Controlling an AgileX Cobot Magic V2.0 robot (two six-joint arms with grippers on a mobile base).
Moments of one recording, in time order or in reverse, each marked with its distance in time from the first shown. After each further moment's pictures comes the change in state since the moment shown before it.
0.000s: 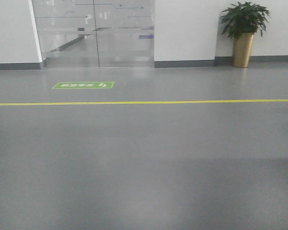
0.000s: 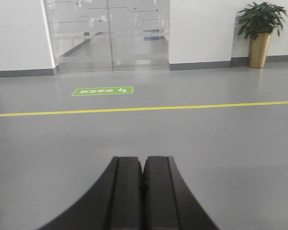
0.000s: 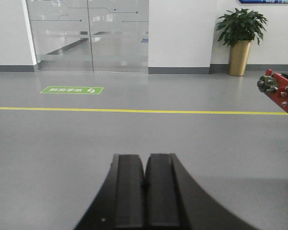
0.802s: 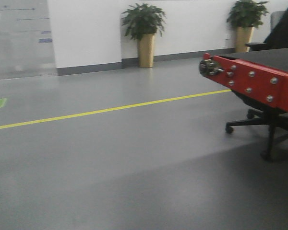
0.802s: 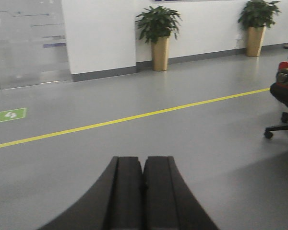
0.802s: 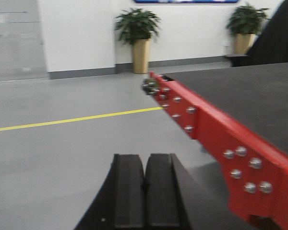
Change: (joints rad) left arm 0.001 0.000 0.000 0.000 0.000 0.000; right arm 0.000 0.000 0.000 0.000 0.000 0.000
